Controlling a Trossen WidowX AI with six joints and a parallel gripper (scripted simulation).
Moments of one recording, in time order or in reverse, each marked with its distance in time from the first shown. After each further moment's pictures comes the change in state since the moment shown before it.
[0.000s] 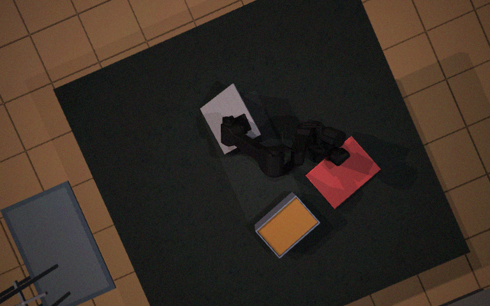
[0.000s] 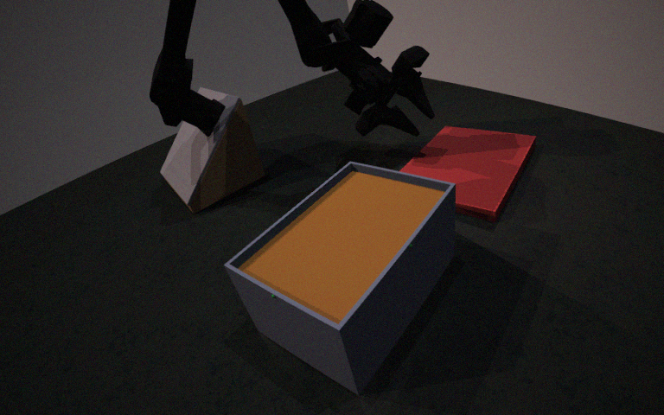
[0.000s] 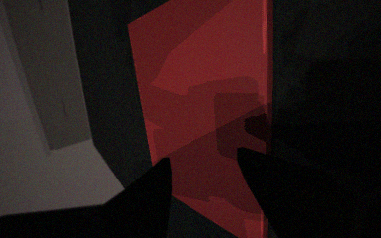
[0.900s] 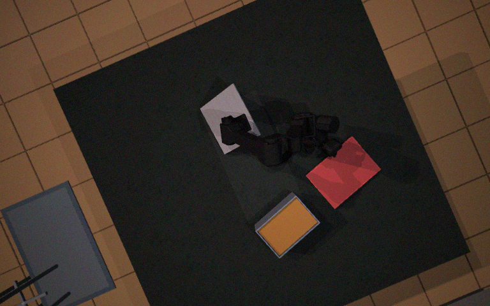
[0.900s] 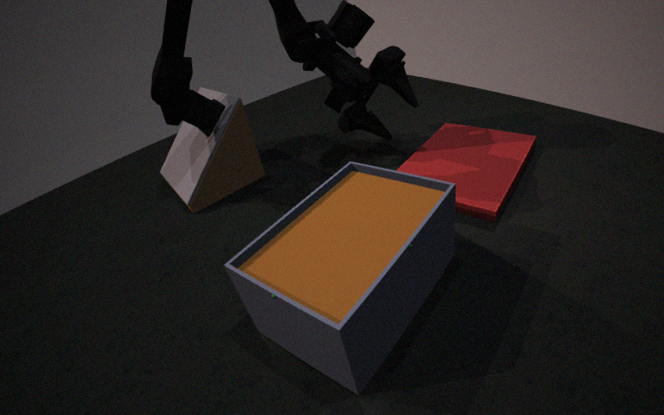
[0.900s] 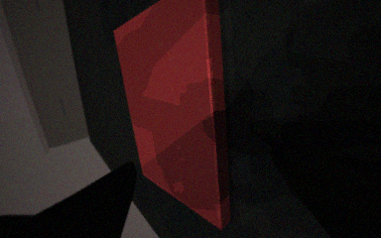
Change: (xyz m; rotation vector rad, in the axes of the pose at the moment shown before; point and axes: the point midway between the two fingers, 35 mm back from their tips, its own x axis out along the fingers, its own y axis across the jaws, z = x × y) arm -0.034 -0.029 -0.002 0.004 0.011 -0.006
